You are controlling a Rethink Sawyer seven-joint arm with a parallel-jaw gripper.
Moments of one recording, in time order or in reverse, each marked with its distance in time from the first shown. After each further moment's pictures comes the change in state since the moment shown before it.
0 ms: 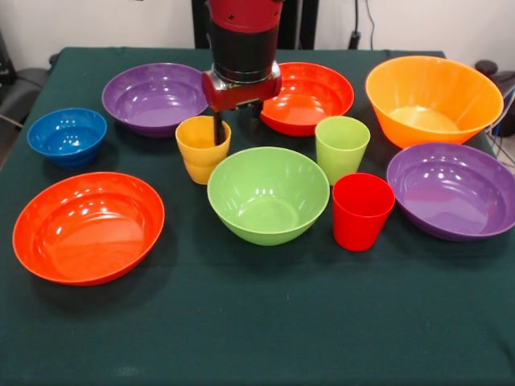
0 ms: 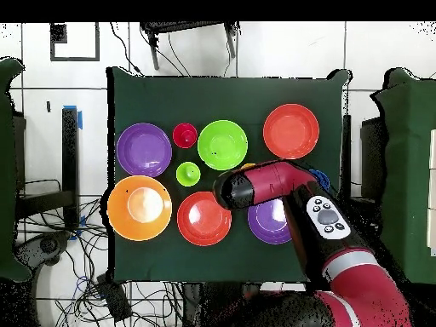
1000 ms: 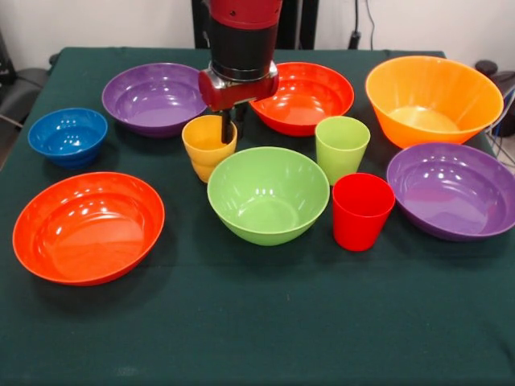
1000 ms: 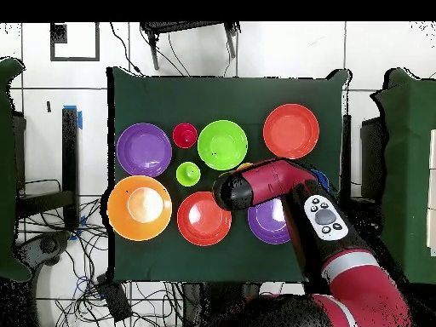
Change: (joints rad) arm 0.004 -0.018 0.005 -0.001 -0.066 -0.001 0.000
